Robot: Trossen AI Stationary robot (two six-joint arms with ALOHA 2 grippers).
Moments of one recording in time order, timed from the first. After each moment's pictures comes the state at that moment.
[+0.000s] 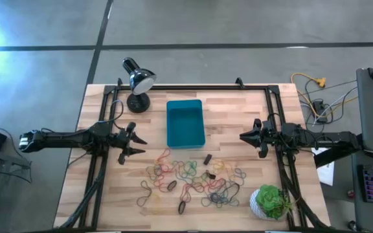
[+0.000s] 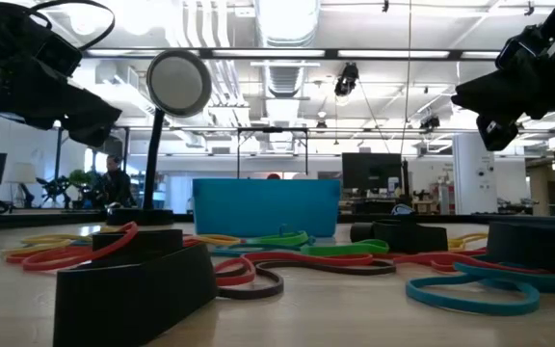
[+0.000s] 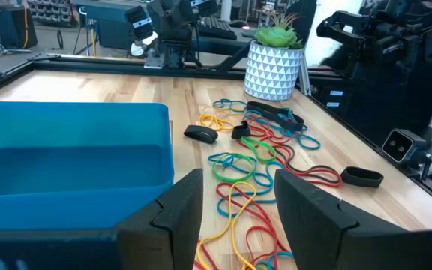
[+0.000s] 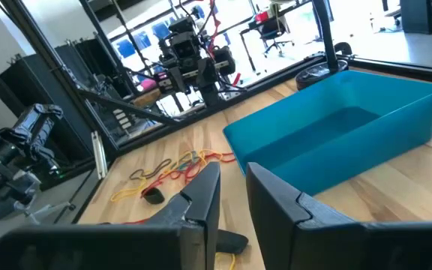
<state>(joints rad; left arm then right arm) 0.08 0.29 0.01 0.07 0.25 -0.07 -0.01 0.07 0.01 0.01 0.03 0.46</state>
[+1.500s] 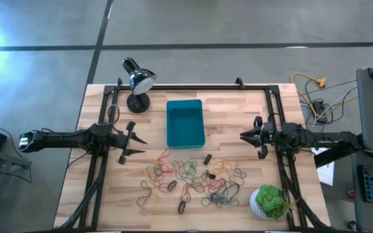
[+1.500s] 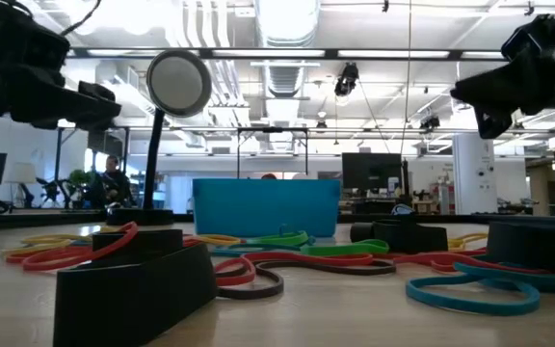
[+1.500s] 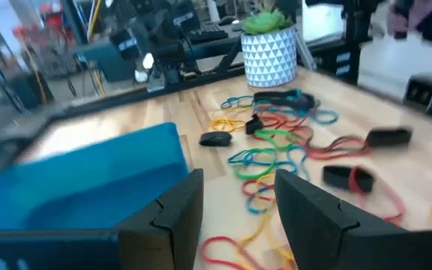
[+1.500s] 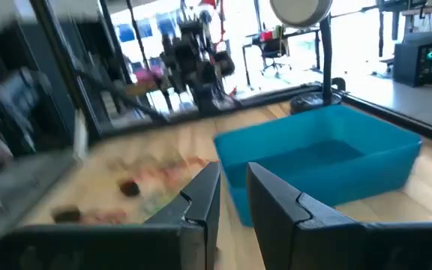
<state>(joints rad) 0.07 0.29 0.01 0.08 0.25 0.16 -0.01 0.07 0.01 0.06 0.03 0.28</state>
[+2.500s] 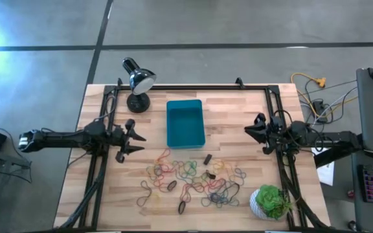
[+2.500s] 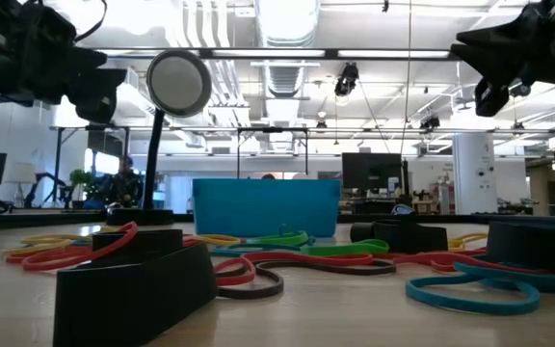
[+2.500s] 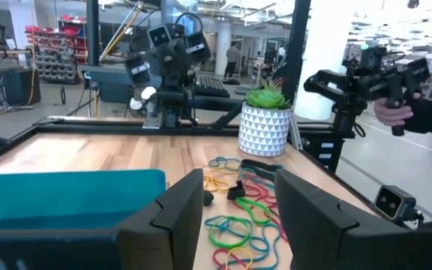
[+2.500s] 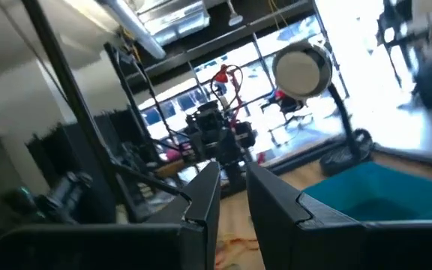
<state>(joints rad) 0.08 0.30 0.01 0.28 0.25 -0.10 -0.01 0.08 0.01 0.31 0.06 0.40</state>
